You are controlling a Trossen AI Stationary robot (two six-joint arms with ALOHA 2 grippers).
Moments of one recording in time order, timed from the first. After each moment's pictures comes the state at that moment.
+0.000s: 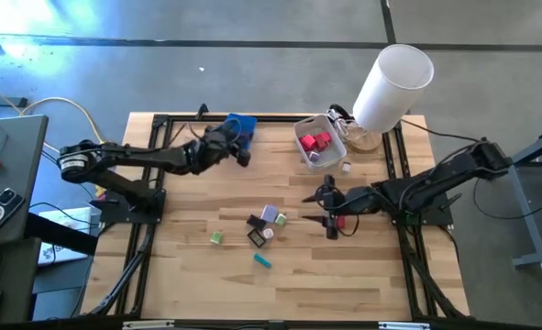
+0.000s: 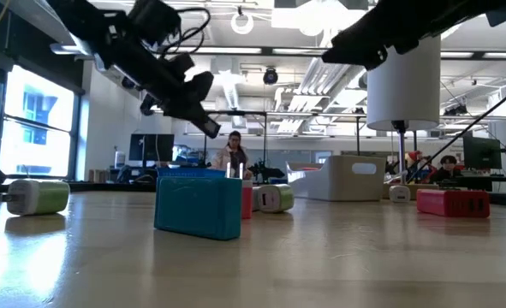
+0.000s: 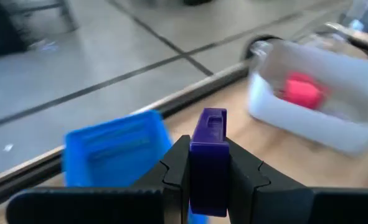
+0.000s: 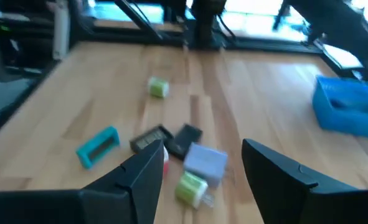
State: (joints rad) left arm 0.33 1.33 0.68 0.27 -0.54 -0.30; right arm 0.28 1.20 0.61 0.22 0.26 0.06
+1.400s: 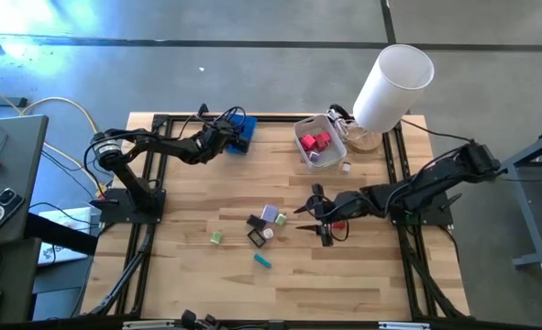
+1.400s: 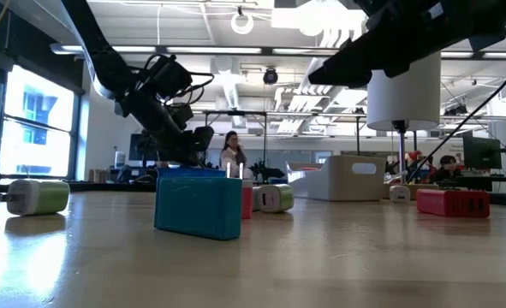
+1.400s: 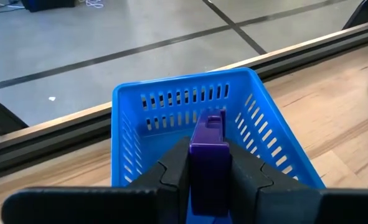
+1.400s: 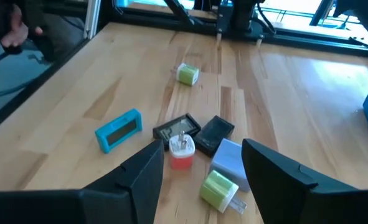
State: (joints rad) left arm 0.55 1.63 0.68 0.43 -0.48 -0.34; right arm 0.26 1.36 0.59 0.38 0.12 0.00
